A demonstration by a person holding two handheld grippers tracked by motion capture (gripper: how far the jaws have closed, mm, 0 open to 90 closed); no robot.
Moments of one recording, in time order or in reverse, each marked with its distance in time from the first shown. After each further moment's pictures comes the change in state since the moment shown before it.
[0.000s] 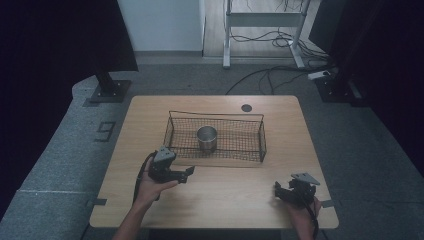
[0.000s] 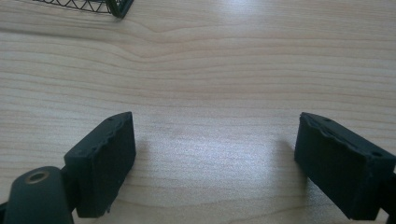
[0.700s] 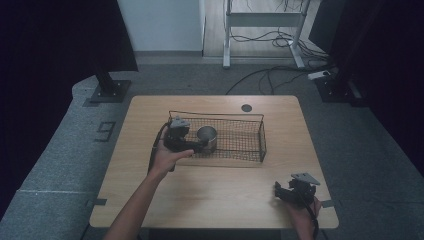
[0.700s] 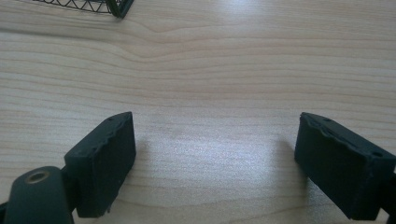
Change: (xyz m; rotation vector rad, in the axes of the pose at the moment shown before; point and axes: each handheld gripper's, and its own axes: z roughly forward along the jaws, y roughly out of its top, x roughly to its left) left arm 0.001 0.092 0.028 -0.035 -0.027 0.002; right arm 0.000 0.000 0.000 -0.001 0.001 -0.002
